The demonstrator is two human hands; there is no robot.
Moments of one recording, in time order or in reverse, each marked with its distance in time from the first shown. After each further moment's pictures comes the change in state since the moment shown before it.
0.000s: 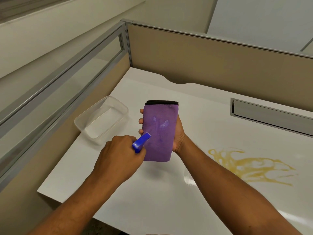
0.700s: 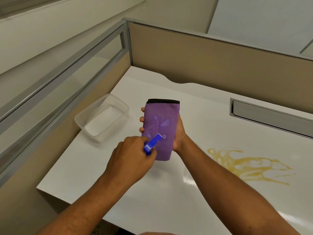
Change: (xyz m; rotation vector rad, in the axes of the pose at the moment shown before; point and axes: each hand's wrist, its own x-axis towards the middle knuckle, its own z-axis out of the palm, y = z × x) left_hand -0.010 0.012 0.015 -0.075 -0.014 0.072; right_hand -0.004 0.004 0.005 -0.020 0.036 -0.008
